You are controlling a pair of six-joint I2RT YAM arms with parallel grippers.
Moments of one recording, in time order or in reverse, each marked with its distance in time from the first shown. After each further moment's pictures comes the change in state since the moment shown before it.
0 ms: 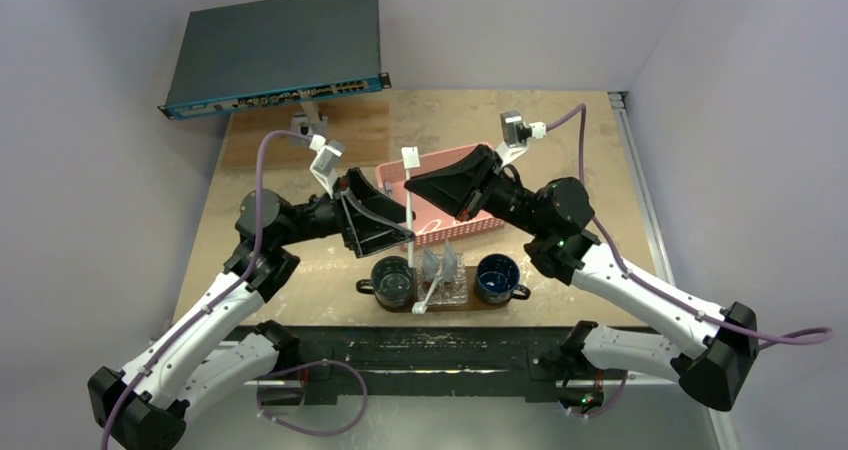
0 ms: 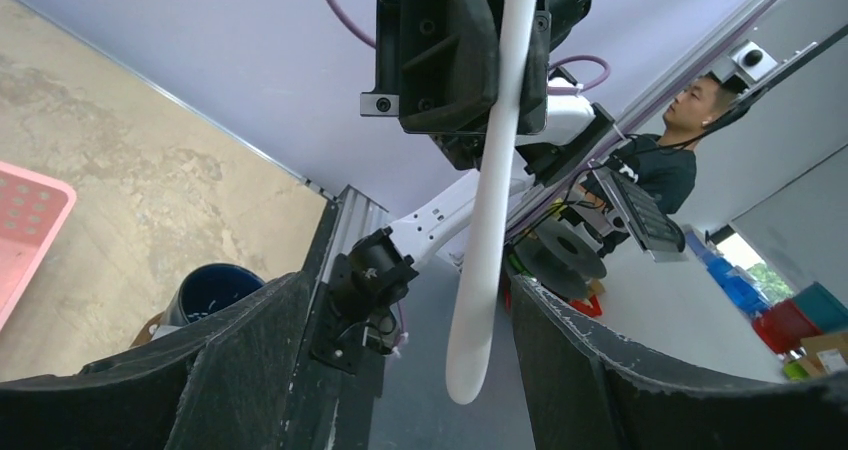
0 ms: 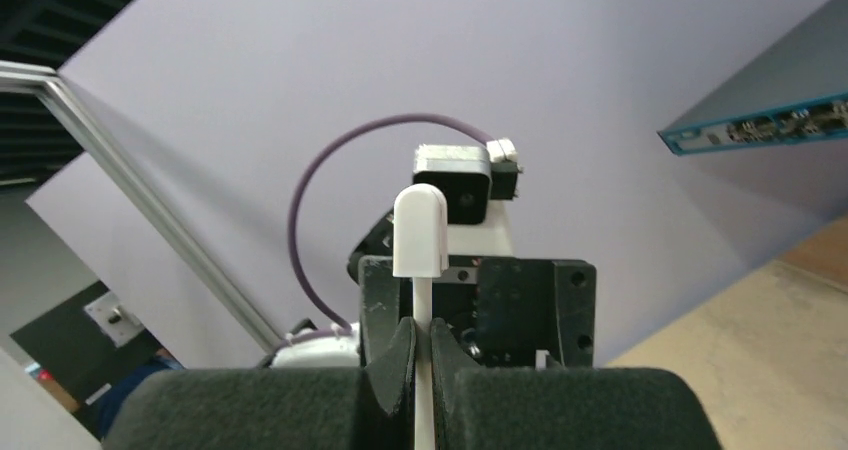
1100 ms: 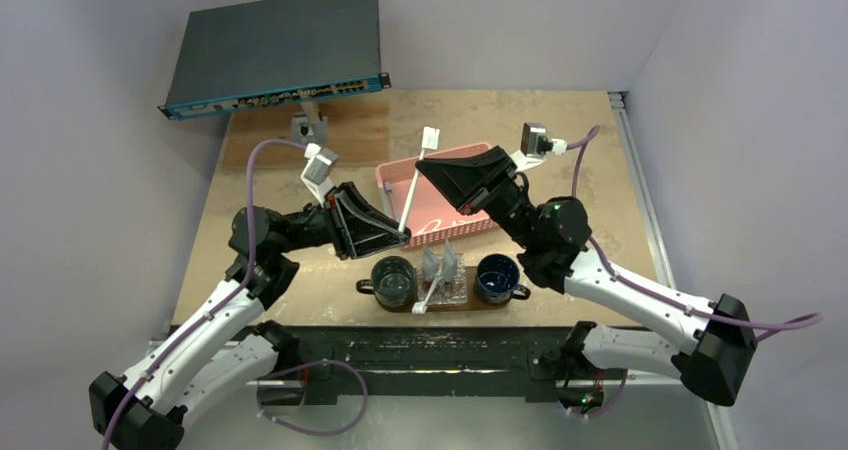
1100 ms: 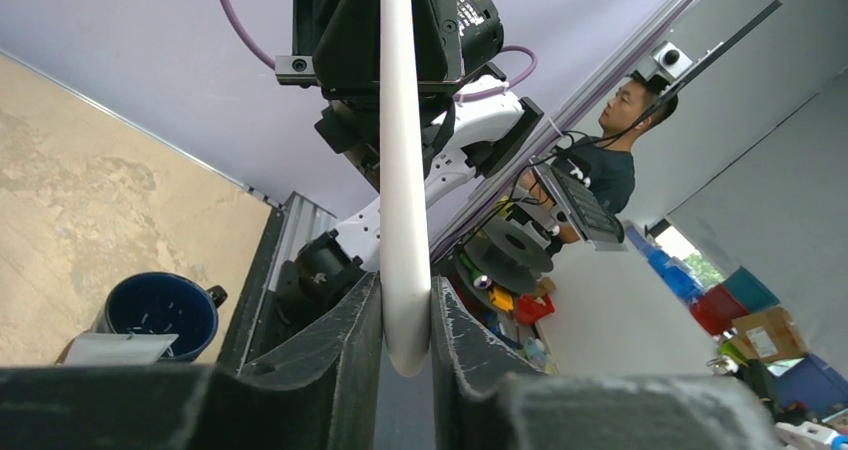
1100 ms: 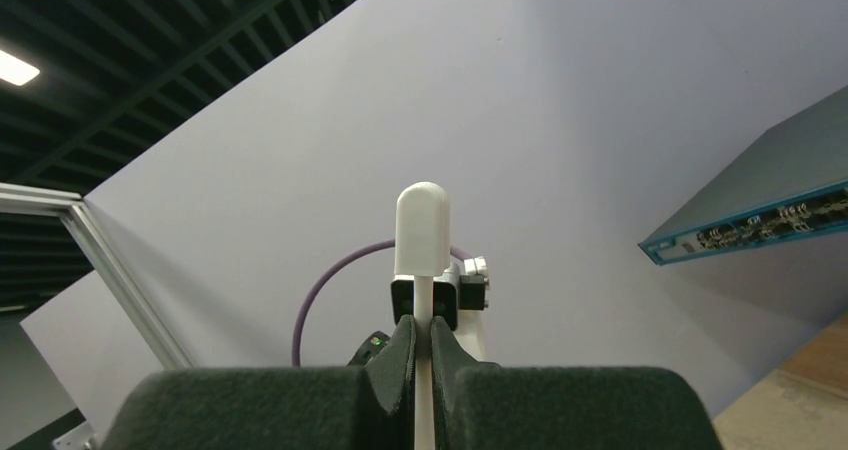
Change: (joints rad) left arm 0.000 -0.052 -0.092 0.208 0.045 -0.168; right arm 0.074 0.016 -0.109 0.308 0.302 0.016
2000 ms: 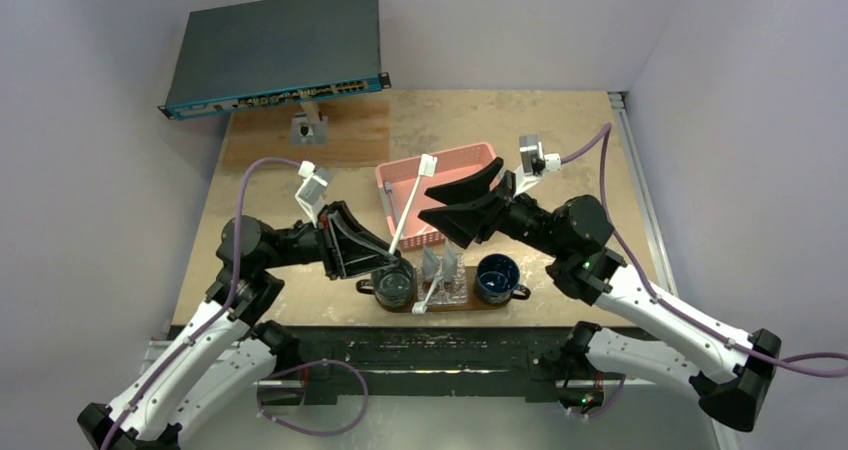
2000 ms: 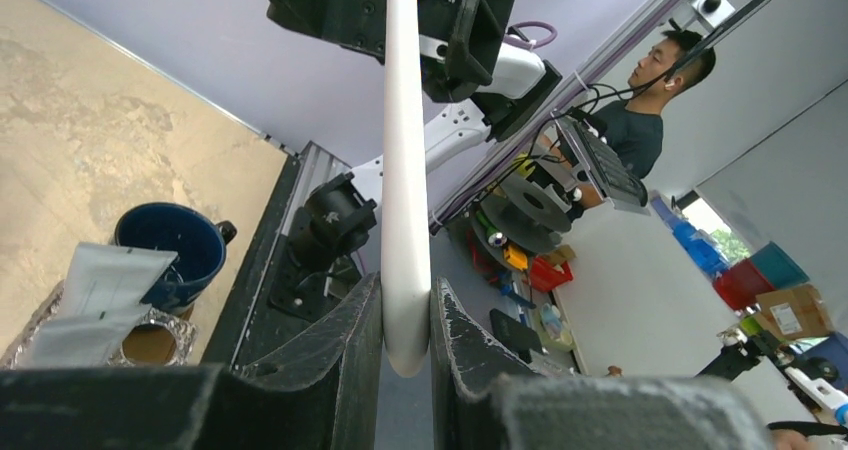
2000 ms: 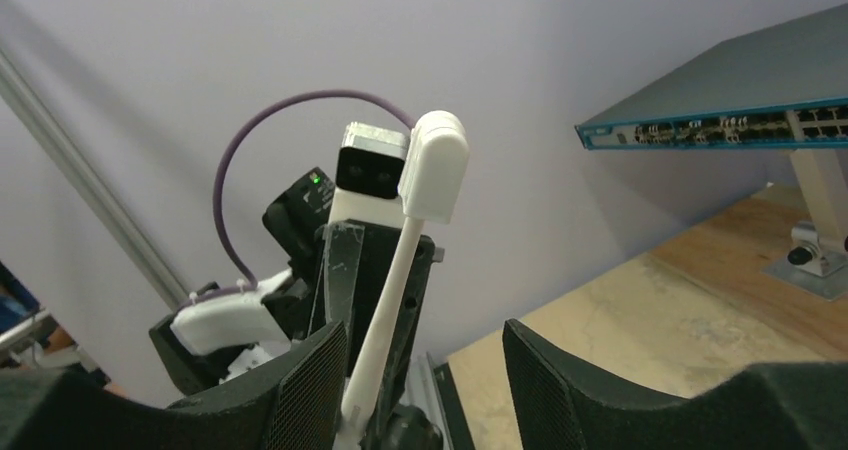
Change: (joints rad) left arm 0.000 -0.139 -0.003 -0.274 0.033 0.111; right arm -0.006 -0.185 0.022 -0.465 -0.196 -0.317
